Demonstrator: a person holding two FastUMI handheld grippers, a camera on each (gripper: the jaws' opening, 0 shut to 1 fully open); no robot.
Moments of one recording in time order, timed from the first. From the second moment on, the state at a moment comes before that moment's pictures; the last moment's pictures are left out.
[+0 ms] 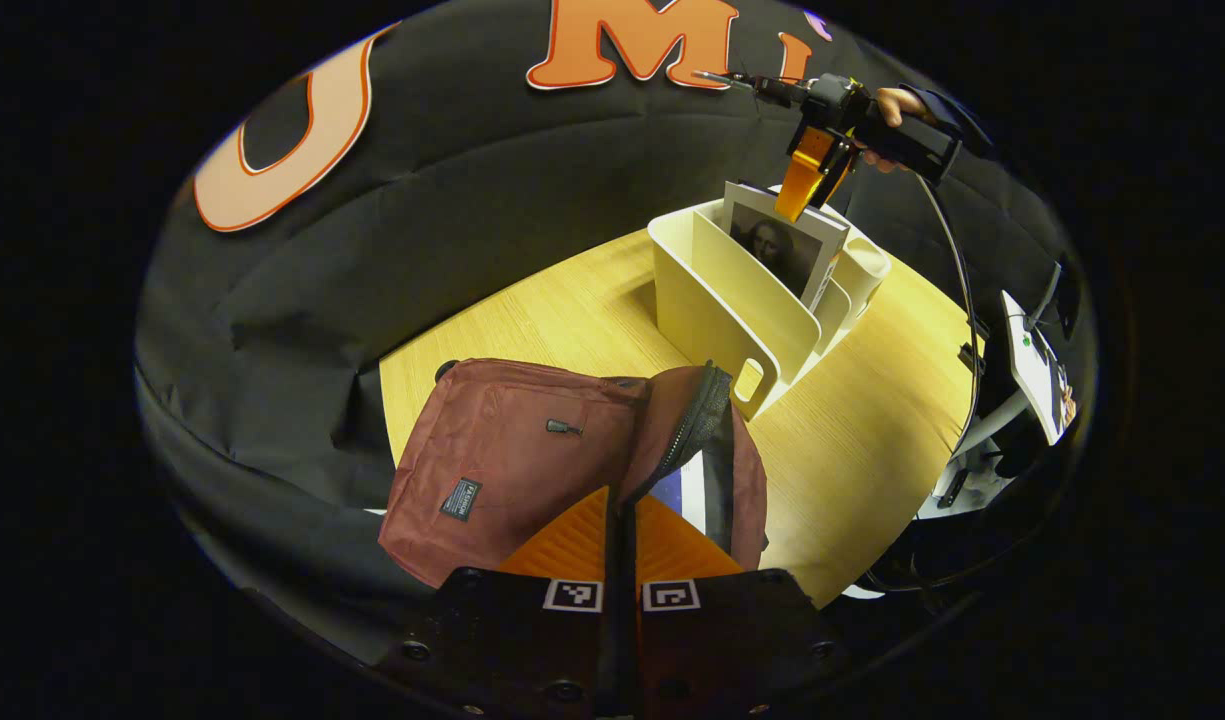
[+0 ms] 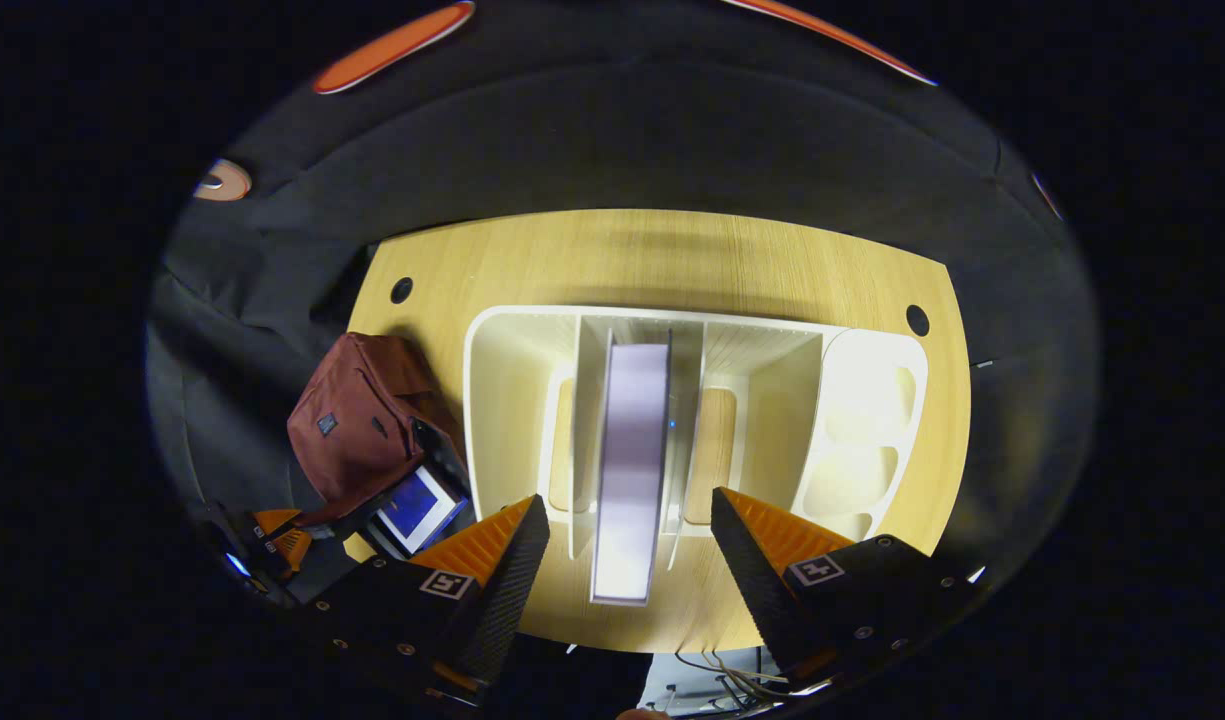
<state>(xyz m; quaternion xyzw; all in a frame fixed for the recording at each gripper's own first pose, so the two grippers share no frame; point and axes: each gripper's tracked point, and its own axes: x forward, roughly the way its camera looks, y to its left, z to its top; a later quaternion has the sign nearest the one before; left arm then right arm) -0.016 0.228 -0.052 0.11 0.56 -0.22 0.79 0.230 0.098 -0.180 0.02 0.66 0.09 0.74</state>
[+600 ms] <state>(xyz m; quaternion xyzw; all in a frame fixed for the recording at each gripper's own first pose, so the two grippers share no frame) -0.017 0.227 -0.060 0.10 0.56 -0.22 0.79 0.222 0.100 -0.199 -0.01 0.70 0.06 0.71</state>
